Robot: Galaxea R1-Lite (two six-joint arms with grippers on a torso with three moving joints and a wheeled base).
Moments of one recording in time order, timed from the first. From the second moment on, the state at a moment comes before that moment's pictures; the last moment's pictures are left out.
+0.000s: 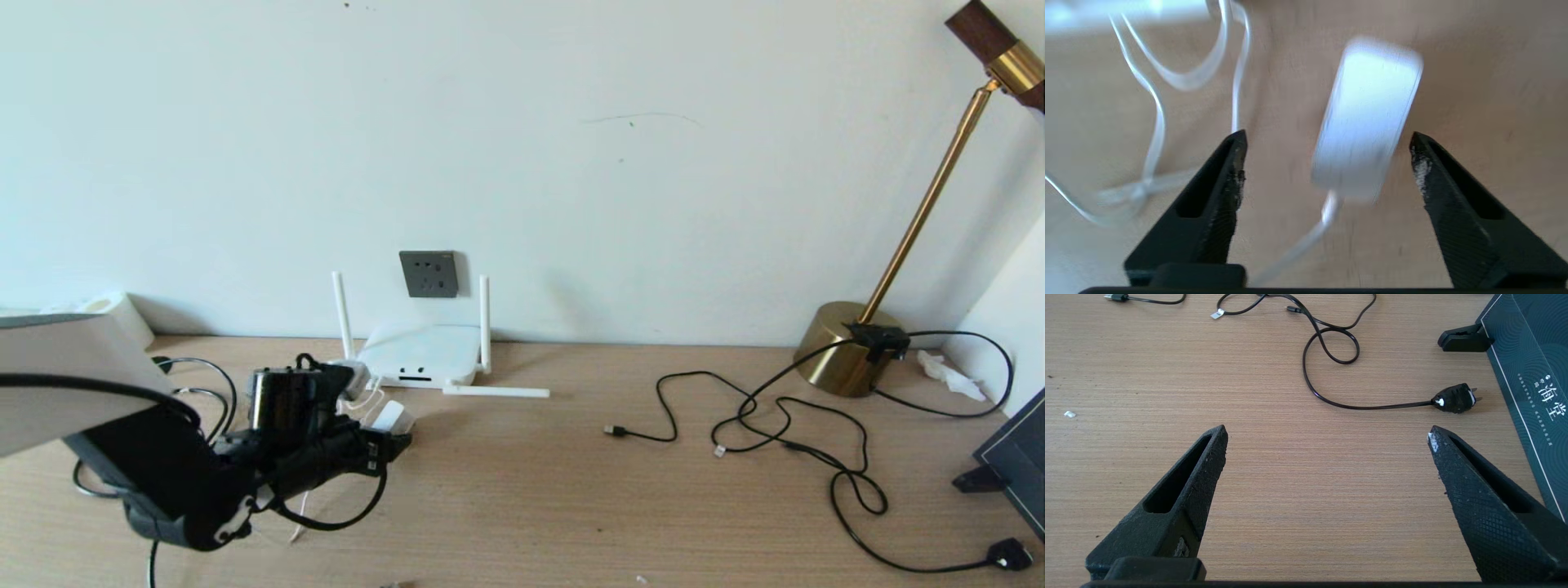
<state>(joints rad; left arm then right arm) -0.19 2.06 -0.61 -0.90 0.00 0.10 -0.05 0.25 -0.02 0.06 -0.01 -0.01</state>
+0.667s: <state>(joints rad) -0.18 2.05 -0.75 -0.67 -0.08 0.32 -0.05 0.25 -0.02 0.05 -0.01 -0.01</state>
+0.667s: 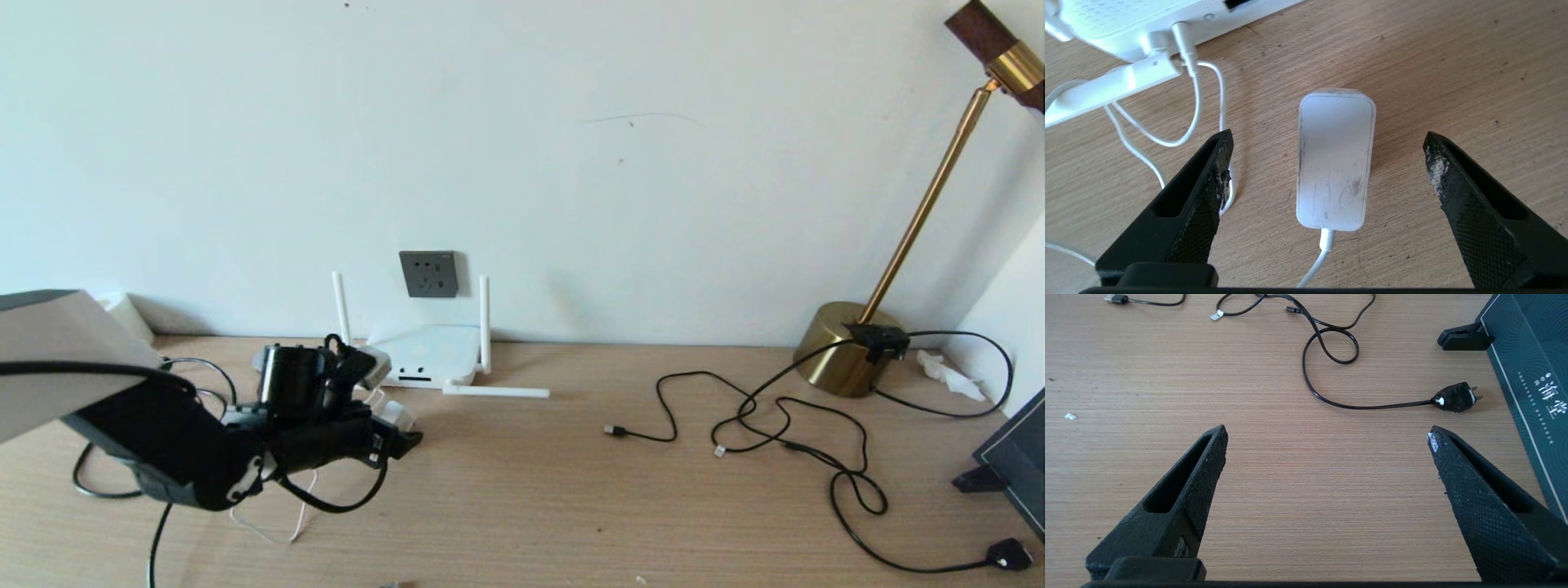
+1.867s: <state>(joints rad) -0.19 2.03 -1.02 -0.29 -0.04 0.47 0.00 0.00 -0.02 0.05 0.00 -0.02</state>
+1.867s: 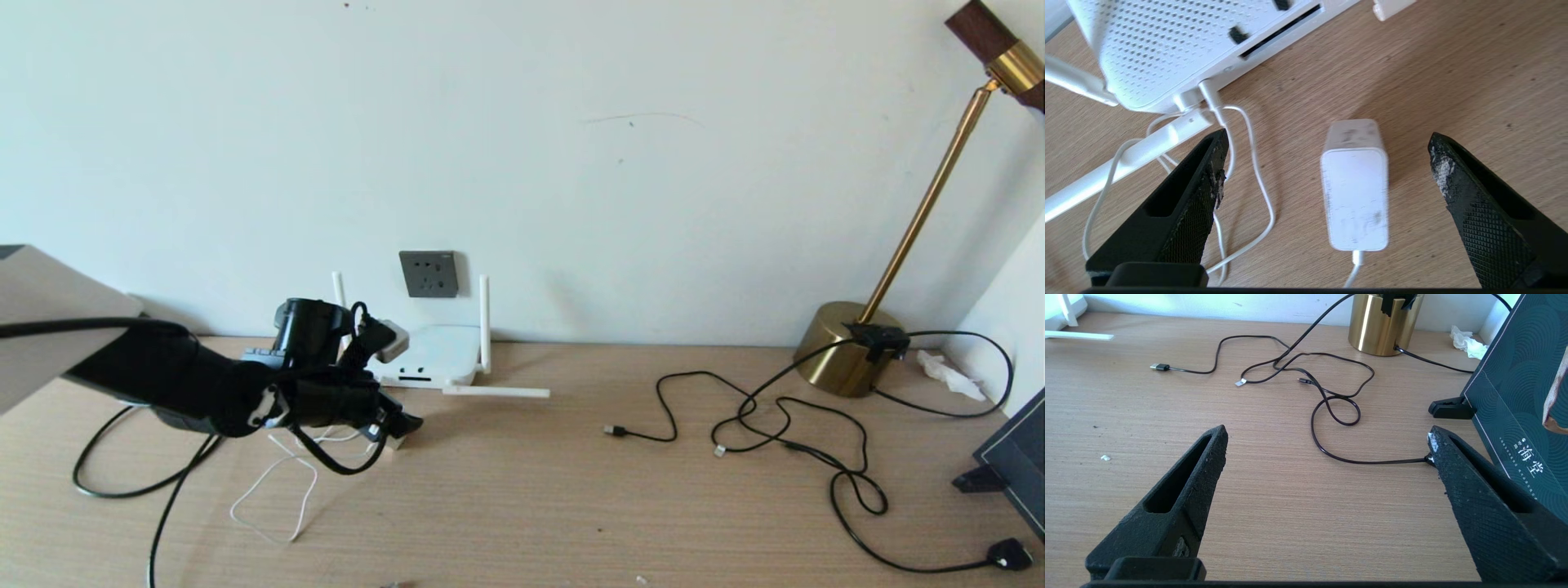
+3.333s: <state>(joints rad) -0.23 2.03 -1.02 -0.22 0.00 0.36 0.00 0.00 -0.02 0.05 0.00 0.00</state>
